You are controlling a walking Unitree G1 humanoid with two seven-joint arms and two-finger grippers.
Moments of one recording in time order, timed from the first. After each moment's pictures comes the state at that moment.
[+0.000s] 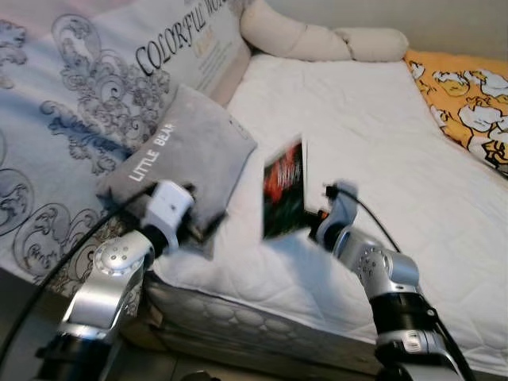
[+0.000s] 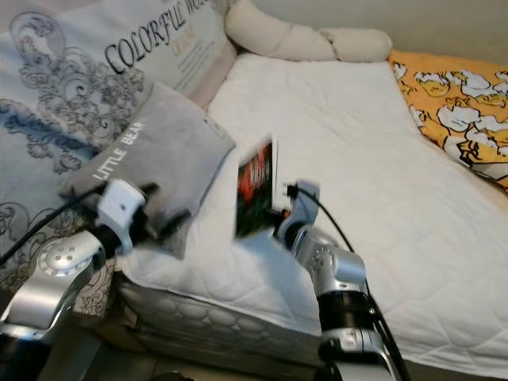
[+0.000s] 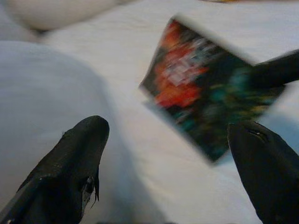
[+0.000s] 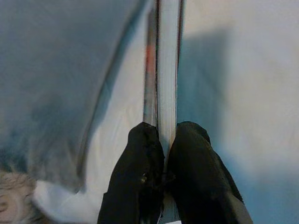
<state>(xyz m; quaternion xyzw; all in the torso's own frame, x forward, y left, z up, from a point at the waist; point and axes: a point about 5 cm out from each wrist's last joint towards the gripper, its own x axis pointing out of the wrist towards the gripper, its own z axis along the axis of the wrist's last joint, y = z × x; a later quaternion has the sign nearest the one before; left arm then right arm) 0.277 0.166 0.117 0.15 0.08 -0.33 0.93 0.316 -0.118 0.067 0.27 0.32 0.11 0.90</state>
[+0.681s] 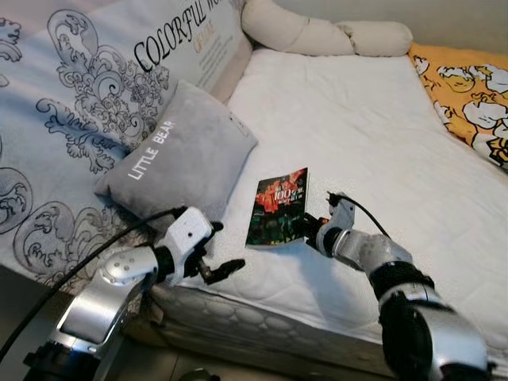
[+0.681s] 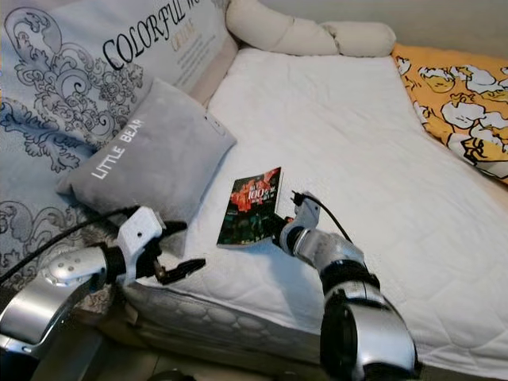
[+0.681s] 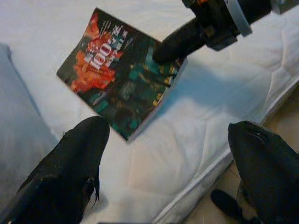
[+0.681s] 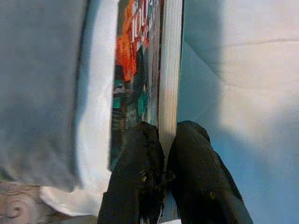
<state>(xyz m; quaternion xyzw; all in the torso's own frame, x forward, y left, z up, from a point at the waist) 0.255 0.156 0.105 0.15 0.17 -0.45 0.86 0.334 -0.130 0.042 0.31 0.38 0.08 0.87</state>
